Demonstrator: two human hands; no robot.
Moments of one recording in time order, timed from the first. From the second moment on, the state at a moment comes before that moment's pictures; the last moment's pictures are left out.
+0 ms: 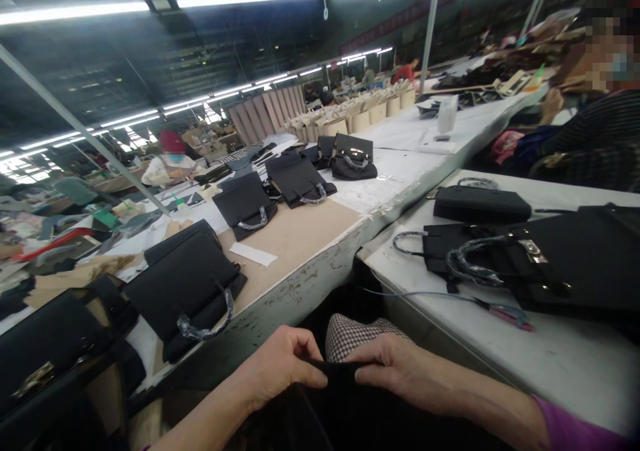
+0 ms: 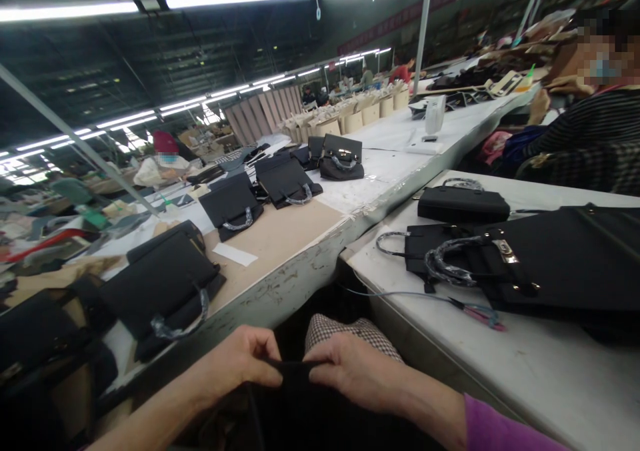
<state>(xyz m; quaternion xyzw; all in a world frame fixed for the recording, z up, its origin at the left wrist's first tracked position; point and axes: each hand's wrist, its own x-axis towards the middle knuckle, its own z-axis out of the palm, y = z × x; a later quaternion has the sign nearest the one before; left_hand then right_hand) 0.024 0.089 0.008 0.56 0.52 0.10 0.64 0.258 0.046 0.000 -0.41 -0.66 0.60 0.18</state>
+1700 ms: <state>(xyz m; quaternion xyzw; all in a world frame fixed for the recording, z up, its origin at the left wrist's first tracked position) 0.031 0.051 0.023 0.39 0.55 0.22 0.70 0.242 0.034 0.007 -0.45 -0.77 0.42 0.19</state>
